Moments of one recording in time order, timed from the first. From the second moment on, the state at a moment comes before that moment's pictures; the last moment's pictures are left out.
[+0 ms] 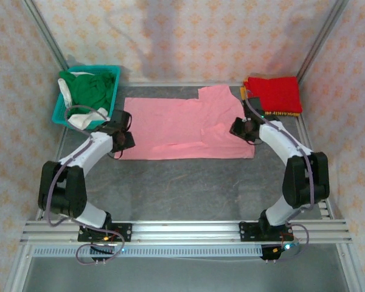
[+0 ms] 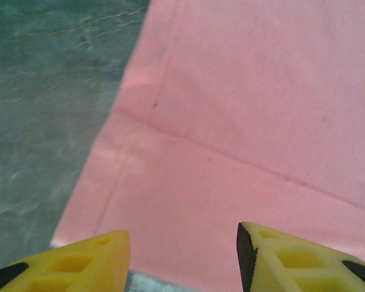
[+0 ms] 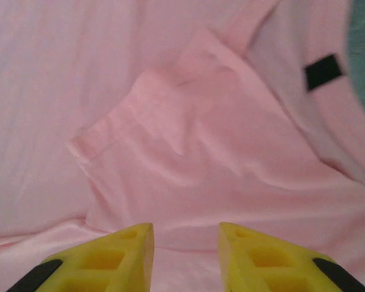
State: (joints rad) left arm -0.15 1.60 1.06 -0.61 -0.17 -0.54; right arm 0.23 1.69 1.23 -0.60 -0.10 0.58
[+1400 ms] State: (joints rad) left arm -0.22 1.24 0.69 -0.64 -0.14 -0.75; right arm 0.25 1.50 0.84 -0.54 -0.12 0.77
